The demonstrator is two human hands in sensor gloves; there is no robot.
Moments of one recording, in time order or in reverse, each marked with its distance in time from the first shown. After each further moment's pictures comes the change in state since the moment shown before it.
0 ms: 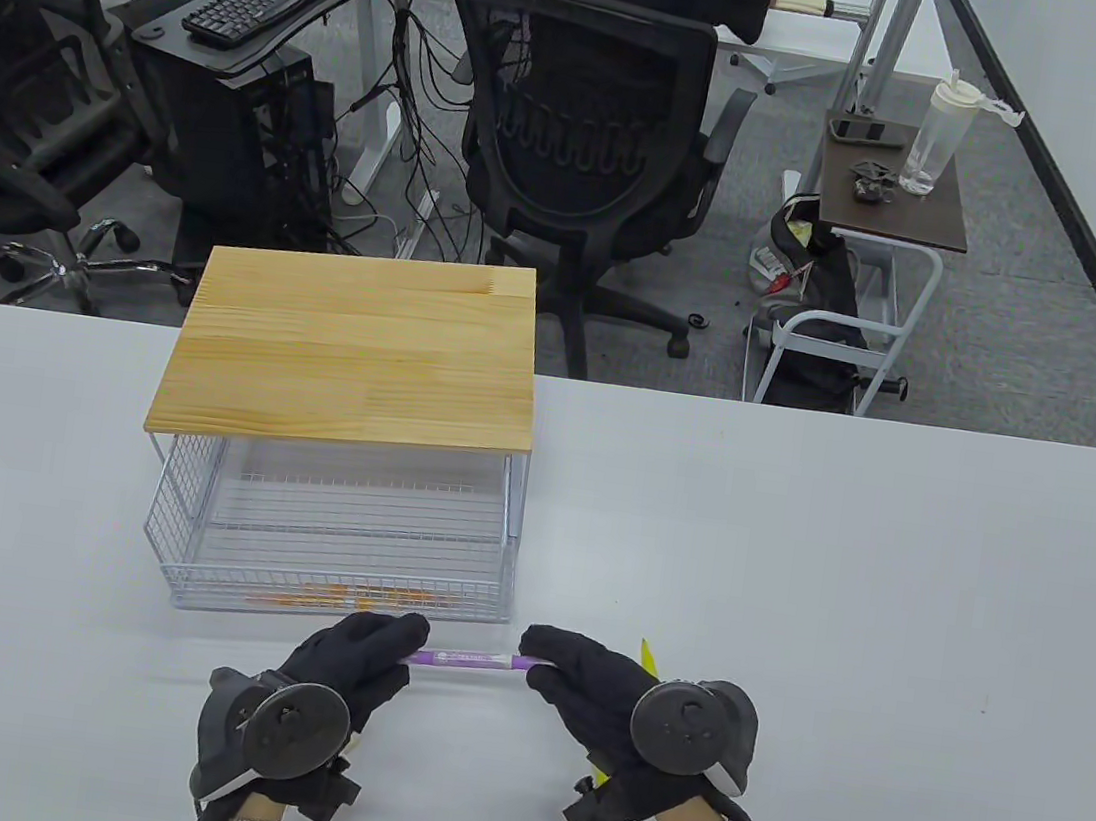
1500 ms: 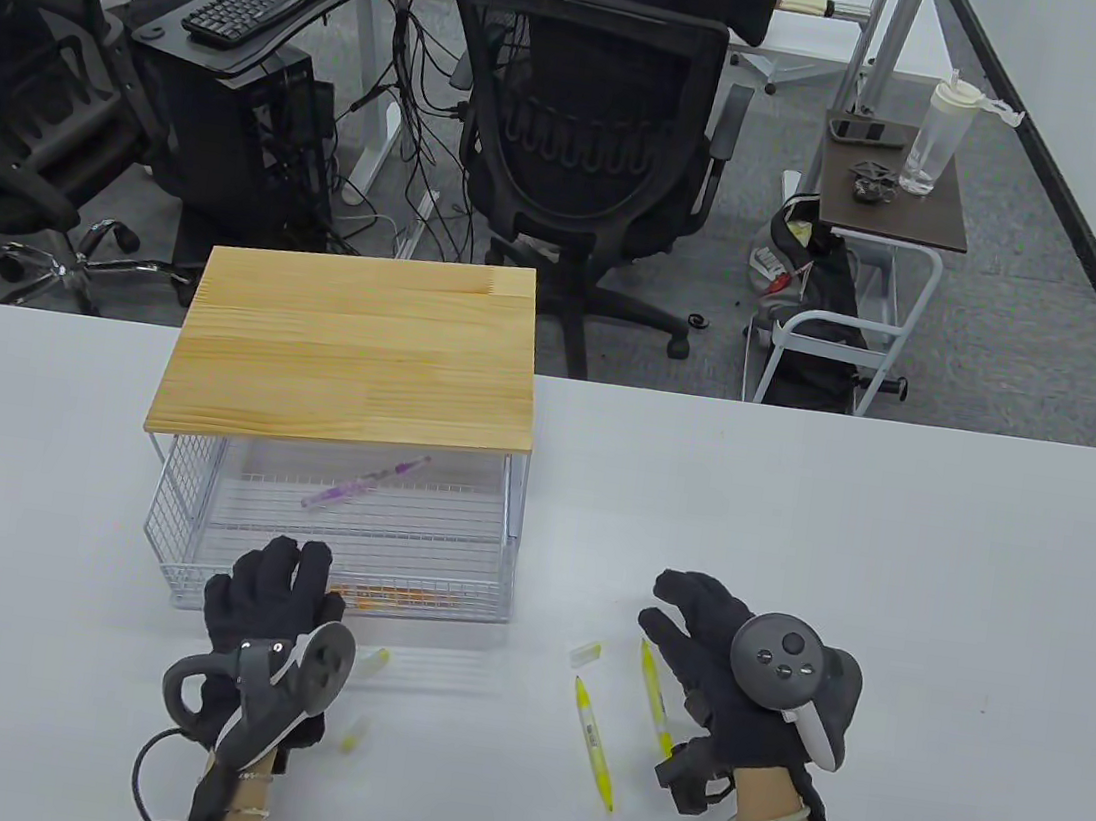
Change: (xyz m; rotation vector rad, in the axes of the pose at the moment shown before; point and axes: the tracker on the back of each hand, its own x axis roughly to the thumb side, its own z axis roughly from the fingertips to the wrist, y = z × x) left_hand -0.051 -0.016 -0.005 -0.061 0.400 -0.547; right_hand -0.074 -0.065 0.000 -0.020 0.524 0.134
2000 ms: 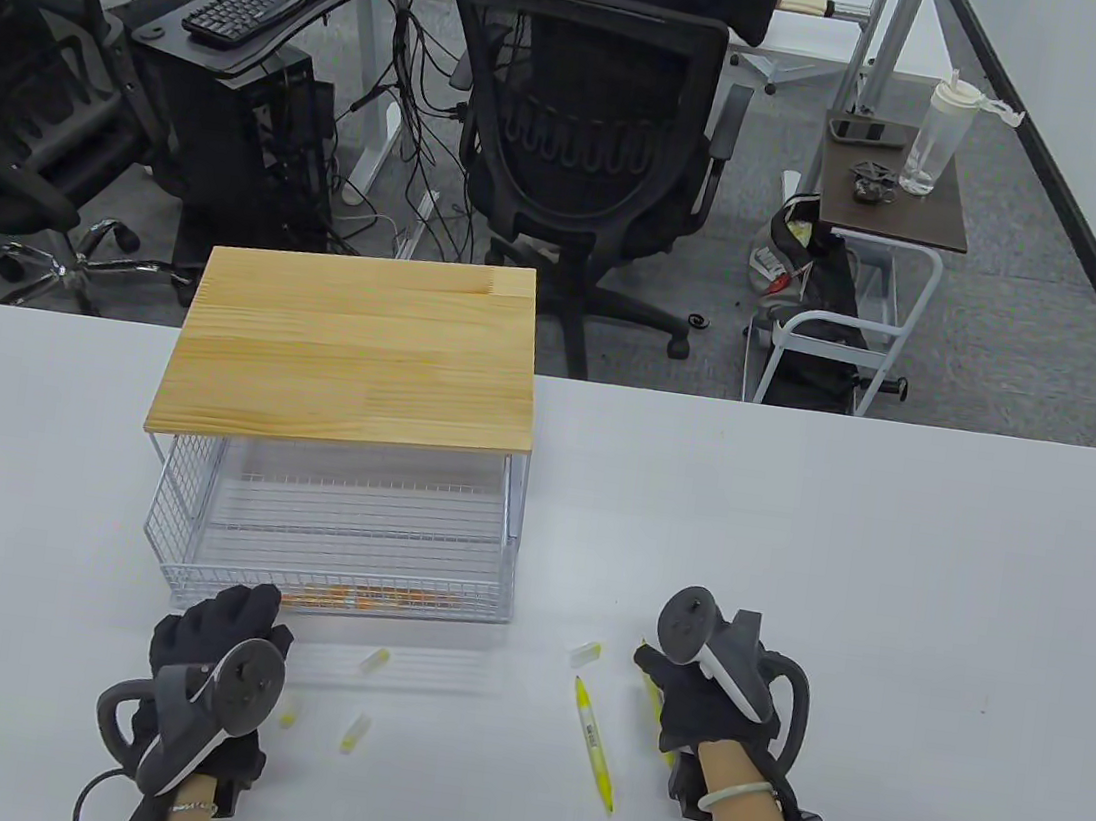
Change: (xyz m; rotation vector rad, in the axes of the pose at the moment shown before) left_hand -0.039 -0.005 0.013 -0.117 0.031 0.144; right_hand -0.015 0.061 -0.028 0.300 0.345 0.621
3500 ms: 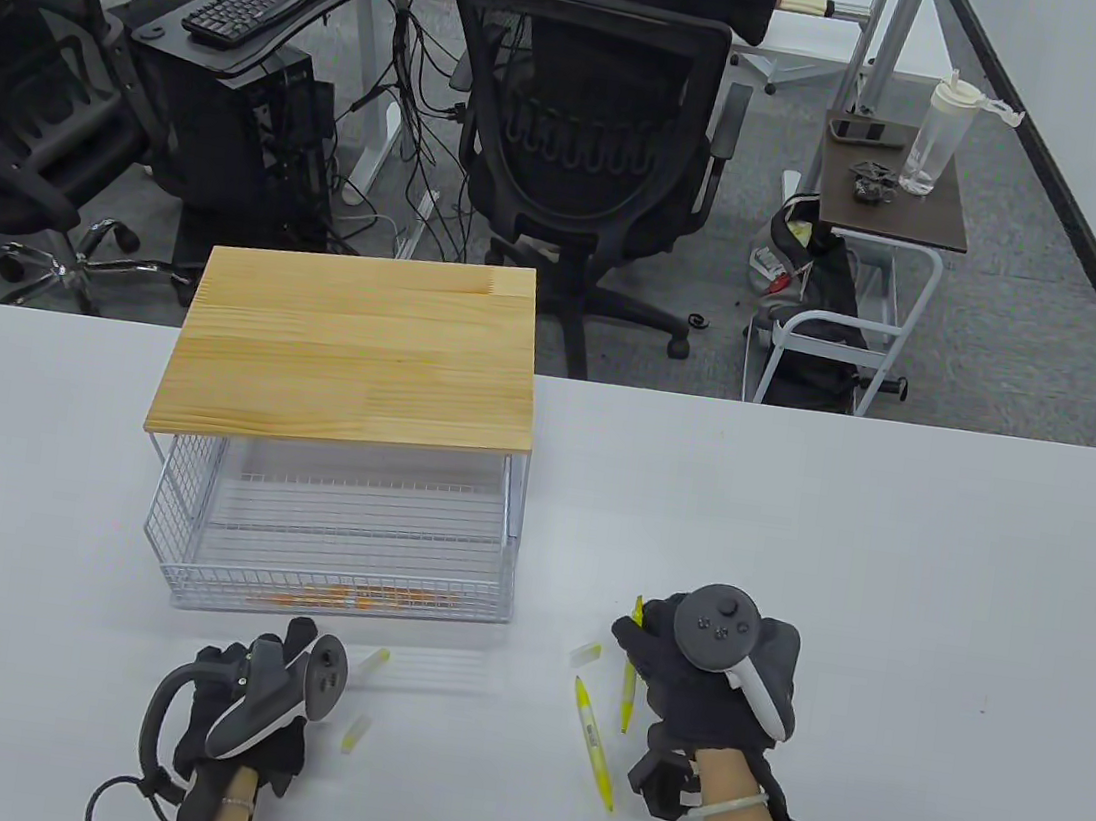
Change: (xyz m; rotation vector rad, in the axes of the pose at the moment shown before) left_hand 0.034 -0.052 -0.011 -0.448 -0.074 -0.314; right_hand 0.002 -0.042 0.048 -0.075 -0.373 -0.645
